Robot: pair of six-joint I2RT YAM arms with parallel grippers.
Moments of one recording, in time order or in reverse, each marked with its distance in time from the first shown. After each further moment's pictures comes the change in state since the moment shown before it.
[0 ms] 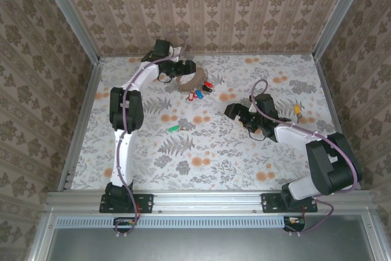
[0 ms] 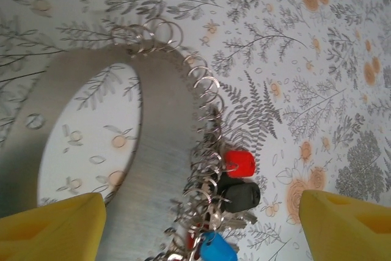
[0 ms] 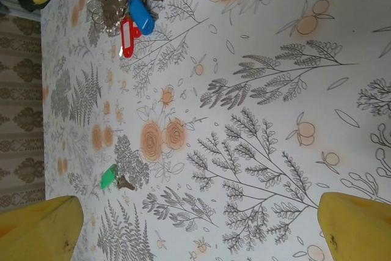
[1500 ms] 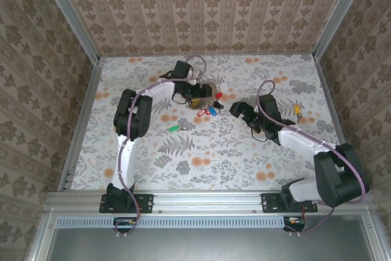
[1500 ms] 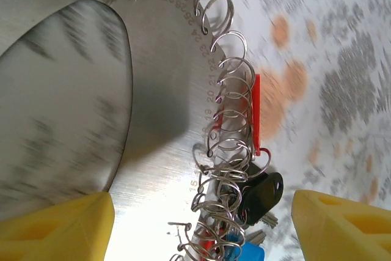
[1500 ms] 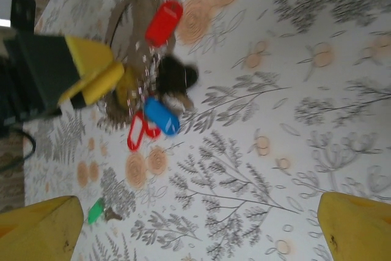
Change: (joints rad) left arm -0.188 -0.151 -0.450 0.194 0.025 -0.116; right arm 0.009 -0.123 -0.024 -0.093 0.204 0.061
